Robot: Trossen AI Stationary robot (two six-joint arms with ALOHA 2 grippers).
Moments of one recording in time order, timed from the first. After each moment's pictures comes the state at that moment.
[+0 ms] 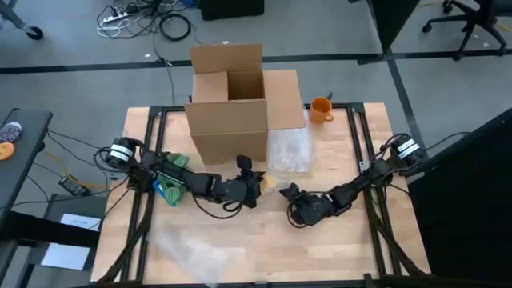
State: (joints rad) left arm -0.26 1.73 0.97 0.31 -0.75 0.52; right arm 0.54 1.70 0.61 0.35 0.85 -0.93
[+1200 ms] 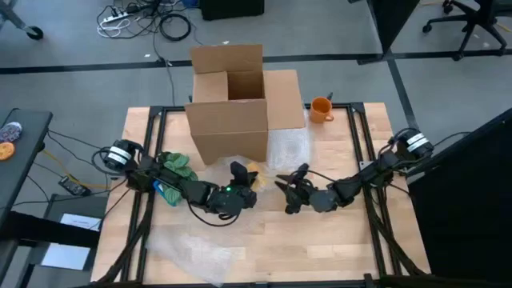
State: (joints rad) left arm -0.35 1.73 0.97 0.24 -1.02 0.70; right arm 0.46 1.59 0.61 0.65 0.94 -0.50
